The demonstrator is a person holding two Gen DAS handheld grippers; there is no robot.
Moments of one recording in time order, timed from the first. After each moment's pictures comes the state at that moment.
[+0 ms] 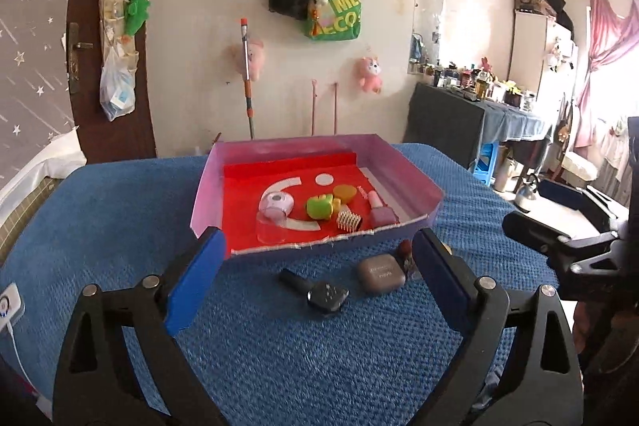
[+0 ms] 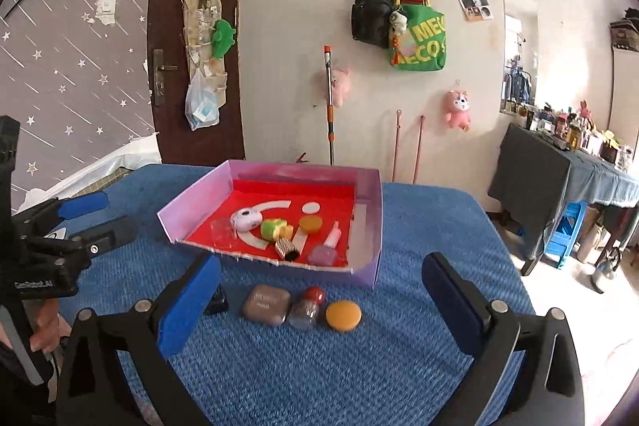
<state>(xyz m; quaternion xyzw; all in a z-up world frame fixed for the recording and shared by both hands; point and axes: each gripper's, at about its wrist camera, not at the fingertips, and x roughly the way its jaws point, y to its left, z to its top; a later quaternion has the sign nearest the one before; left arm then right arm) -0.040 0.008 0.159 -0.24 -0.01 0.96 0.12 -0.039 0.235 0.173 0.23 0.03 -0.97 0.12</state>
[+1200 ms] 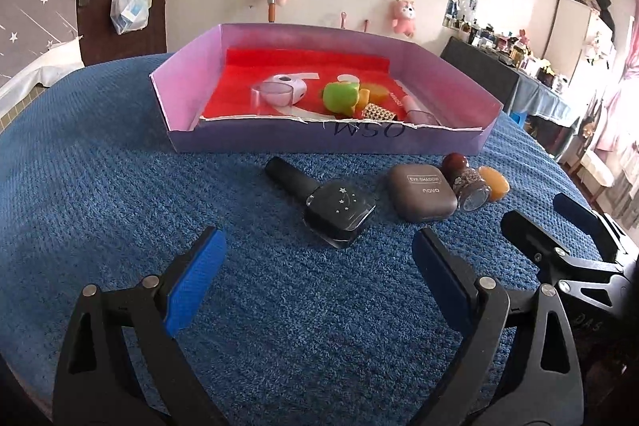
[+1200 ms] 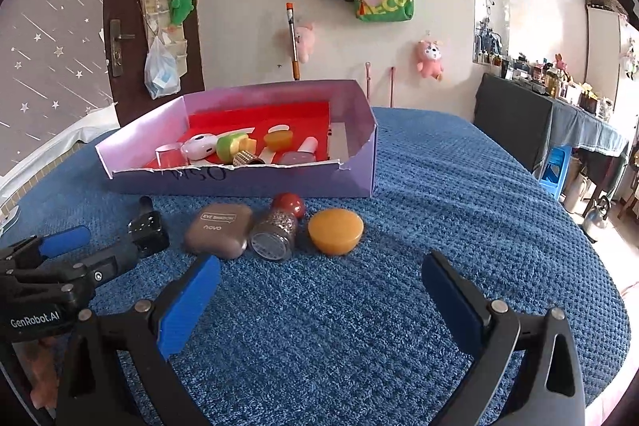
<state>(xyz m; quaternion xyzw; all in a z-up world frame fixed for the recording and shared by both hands) -0.072 0.028 0.053 -0.34 -0.05 0.93 0.08 -0.065 0.231 0.059 0.28 0.00 -0.96 0.05</state>
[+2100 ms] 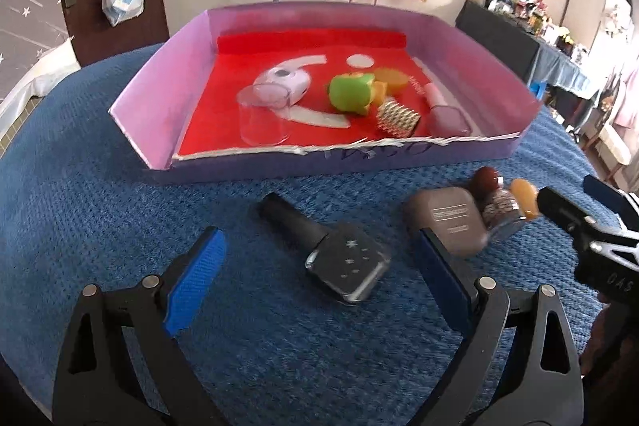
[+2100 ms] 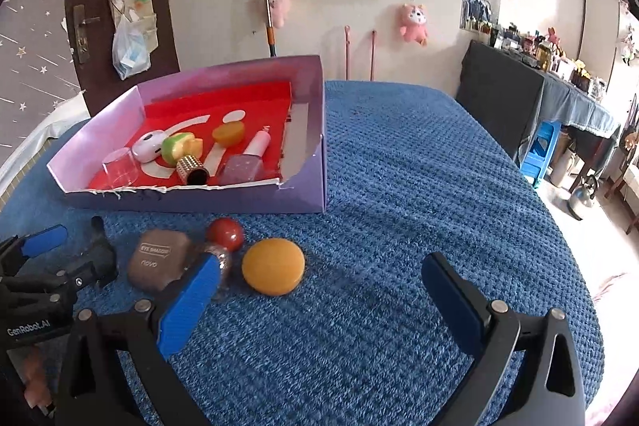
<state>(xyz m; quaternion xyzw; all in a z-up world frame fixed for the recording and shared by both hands) -0.128 0.036 0.060 -0.42 -0.02 0.91 0.05 -0.120 0.260 0.073 0.36 0.00 -0.93 0.02</state>
